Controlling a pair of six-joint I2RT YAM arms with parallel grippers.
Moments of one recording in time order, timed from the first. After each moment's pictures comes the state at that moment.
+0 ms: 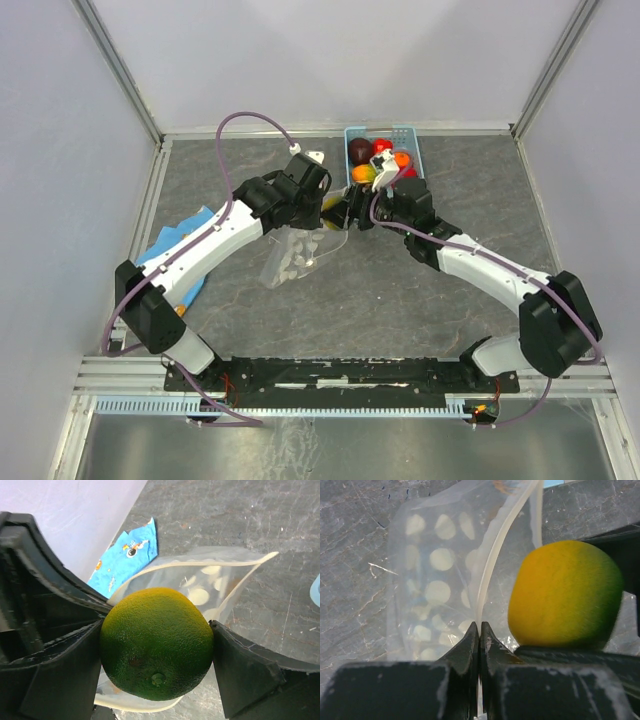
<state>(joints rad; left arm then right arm) -0.75 1.57 1.53 -0.86 -0.22 -0.48 0.59 1.40 0.93 0.25 -0.32 0.59</state>
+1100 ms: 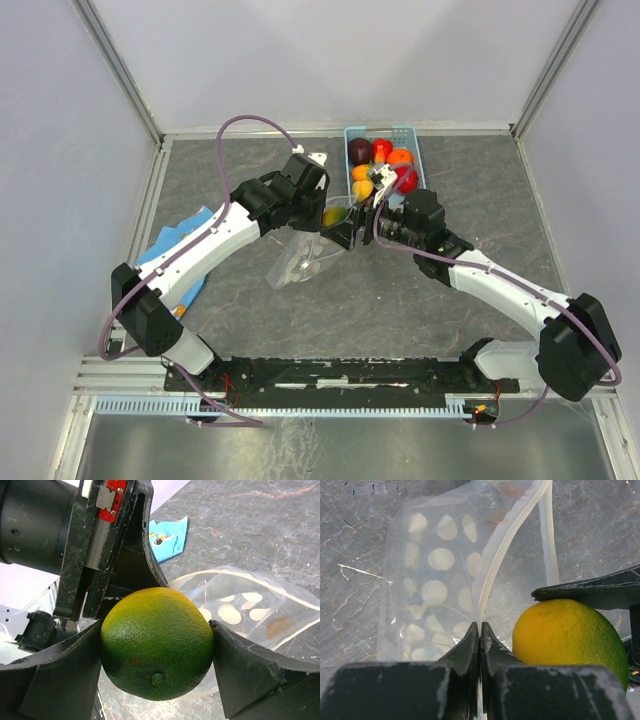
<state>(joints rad) -0.75 1.55 1.51 -0.84 -0.11 -0.48 0.63 1.27 0.83 0.31 -0.44 0.38</state>
